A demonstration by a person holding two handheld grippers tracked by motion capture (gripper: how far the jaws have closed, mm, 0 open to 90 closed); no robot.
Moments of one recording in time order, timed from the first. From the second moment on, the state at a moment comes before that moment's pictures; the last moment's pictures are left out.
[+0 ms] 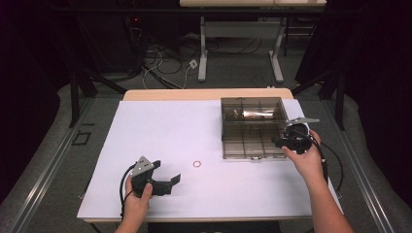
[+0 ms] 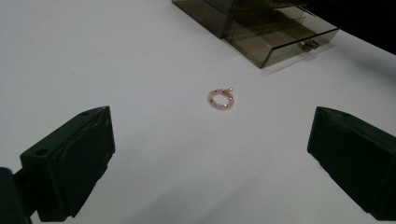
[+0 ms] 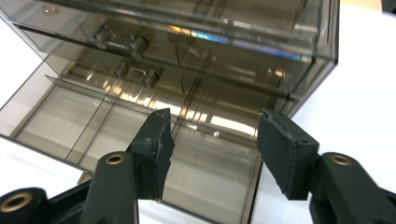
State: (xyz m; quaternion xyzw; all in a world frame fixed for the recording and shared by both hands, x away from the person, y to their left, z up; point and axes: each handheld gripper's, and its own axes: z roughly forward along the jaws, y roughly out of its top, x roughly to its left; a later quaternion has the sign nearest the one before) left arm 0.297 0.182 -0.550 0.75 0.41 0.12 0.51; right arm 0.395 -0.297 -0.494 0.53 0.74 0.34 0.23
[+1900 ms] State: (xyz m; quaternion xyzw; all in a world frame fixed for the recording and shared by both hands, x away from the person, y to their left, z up) left arm 0.294 0.183 -0.549 0.75 0.40 0.13 0.50; right arm 0.365 -0.196 -0.491 0.37 0.81 0.42 0.18
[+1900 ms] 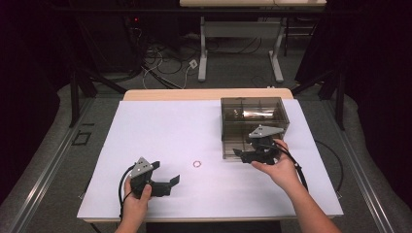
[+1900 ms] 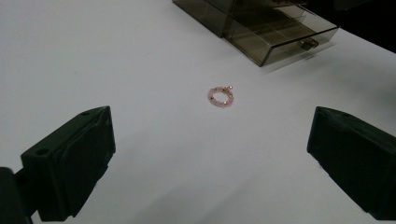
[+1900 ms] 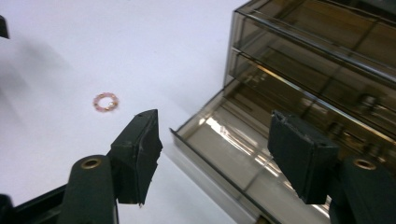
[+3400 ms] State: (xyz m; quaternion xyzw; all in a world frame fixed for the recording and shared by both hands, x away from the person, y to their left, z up) left arm 0.289 0.192 -0.549 0.74 0.42 0.14 0.50; right arm 0.385 -0.125 -0.508 0.34 0.87 0.35 0.10
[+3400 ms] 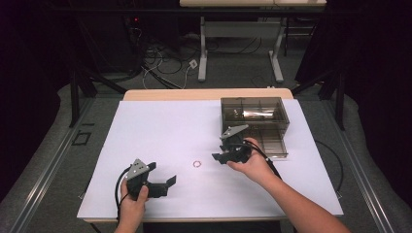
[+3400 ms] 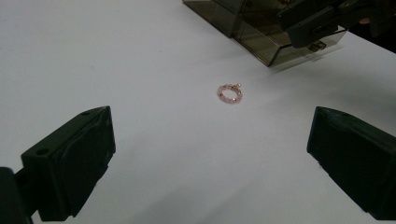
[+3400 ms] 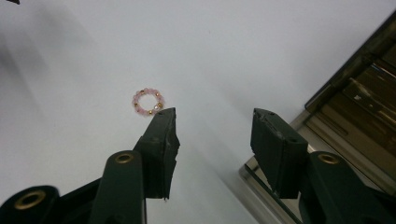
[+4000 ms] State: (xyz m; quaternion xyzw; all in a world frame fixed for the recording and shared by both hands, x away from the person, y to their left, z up) left arm 0.288 0.193 -0.548 0.74 0.42 0.14 0.50; right arm 0.401 -0.084 -0.516 0.31 0.87 0.36 0.10
